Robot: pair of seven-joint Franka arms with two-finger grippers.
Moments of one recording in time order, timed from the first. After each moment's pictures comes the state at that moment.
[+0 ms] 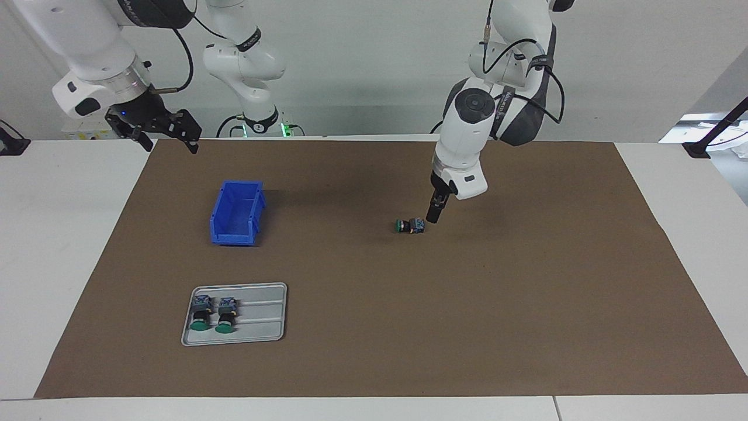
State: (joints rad) left arm -0.59 0.16 -0.04 -1.89 -0.06 2.02 -1.69; right arm -0.09 -0.01 0.04 -1.54 0.00 1.41 0.02
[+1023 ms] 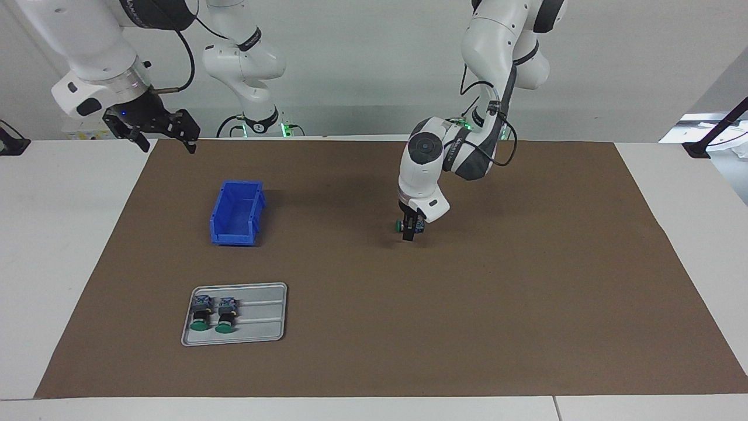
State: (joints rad) left arm -0.68 0.34 -0.04 -1.90 -0.06 2.17 -1.97; right arm 0.00 -0.01 -0.04 -1.55 -0.02 1.41 0.01
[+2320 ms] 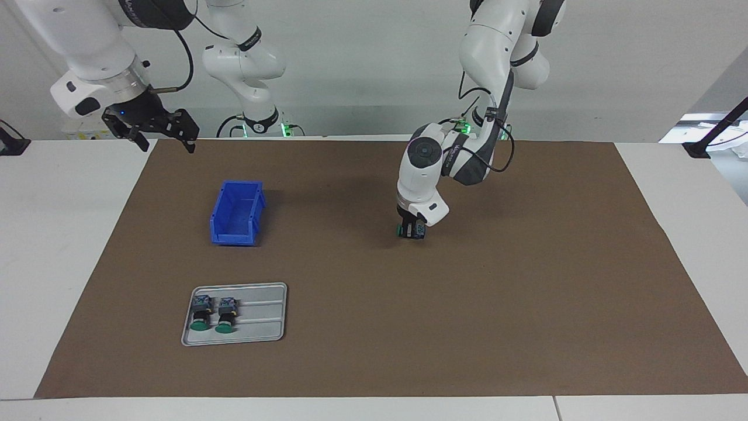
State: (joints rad) left arm -0.68 0.36 -0.04 -1.91 -0.06 2.22 -2.03; right arm 0.00 -0.02 -0.04 -1.55 -0.02 1.41 0.01
